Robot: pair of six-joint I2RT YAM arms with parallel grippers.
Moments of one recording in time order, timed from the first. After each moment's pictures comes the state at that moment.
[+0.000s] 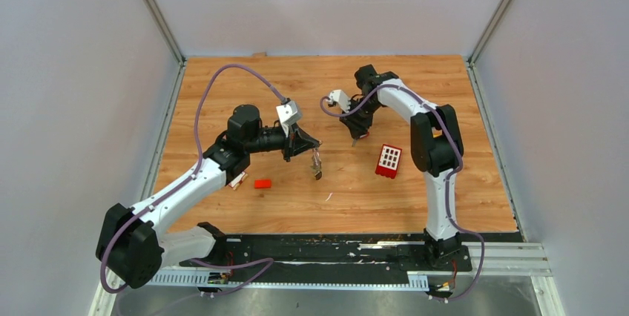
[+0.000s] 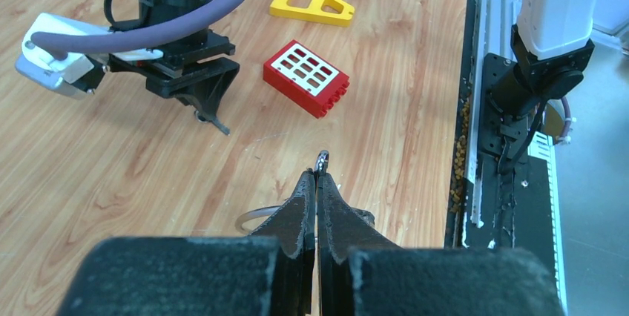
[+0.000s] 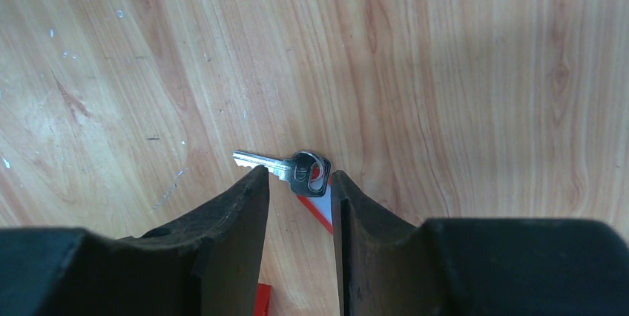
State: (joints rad) left arm -0.57 1.15 0.78 0.14 0.73 0.00; right arm 0.37 2.16 1.75 -0.93 -0.45 -0.93
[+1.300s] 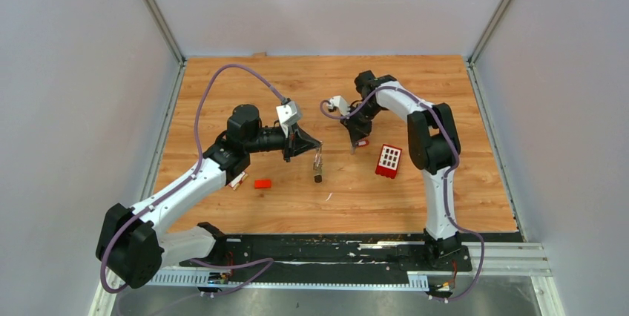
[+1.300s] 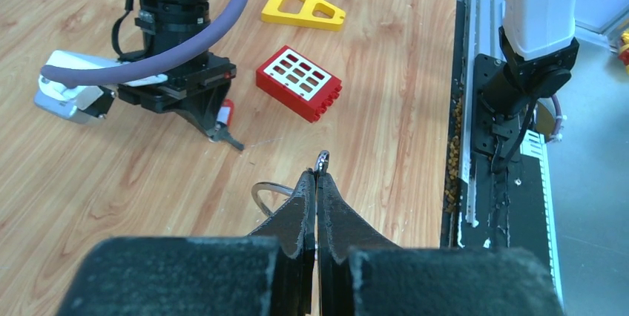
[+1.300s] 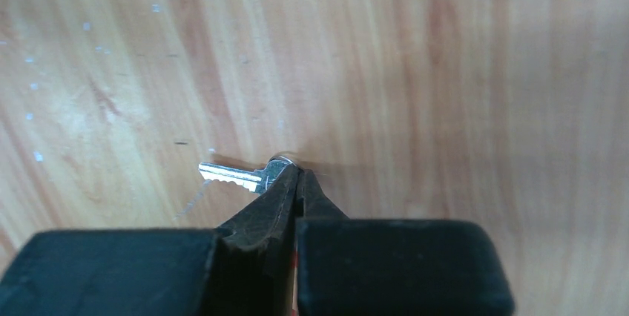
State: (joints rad) left arm -0.57 1.15 0.78 0.15 0.75 -0.01; right arm 0.37 2.23 1.78 -0.99 -0.49 -0.97
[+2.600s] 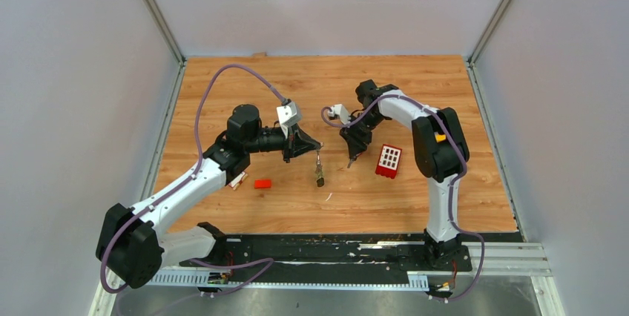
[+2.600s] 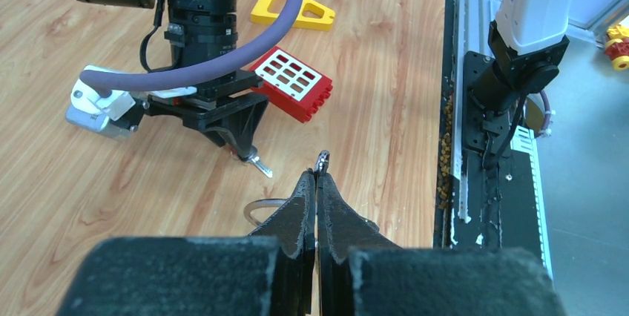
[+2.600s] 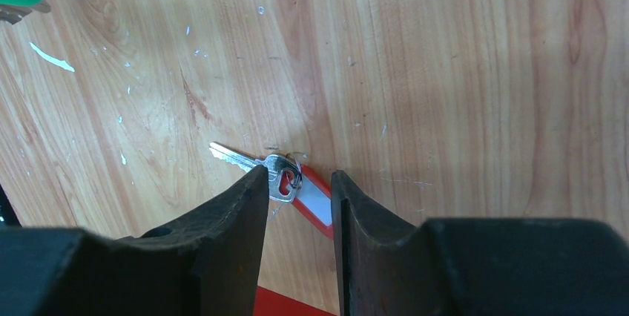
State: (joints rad) left arm -0.57 1.15 0.78 0.15 0.78 0.00; right arm 0.39 2.10 1.55 -0.92 -0.60 -0.90
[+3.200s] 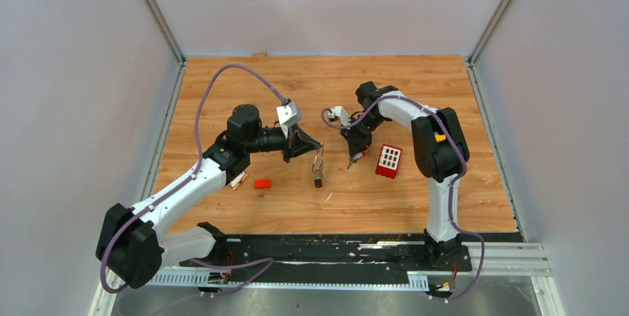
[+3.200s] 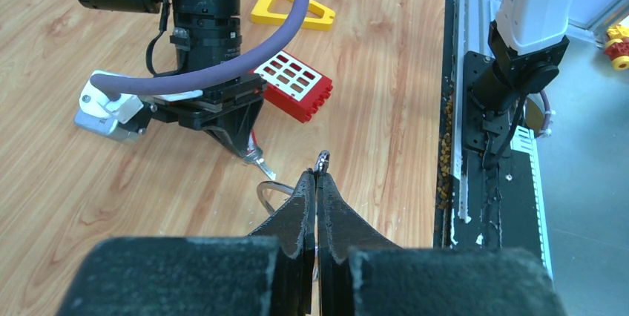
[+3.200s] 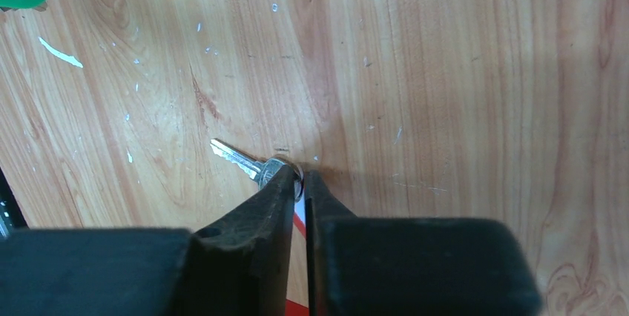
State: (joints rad) left arm -0.57 1.15 0.78 0.15 0.78 -0.01; right arm 0.39 2.10 1.53 -0.93 -0.61 -0.92
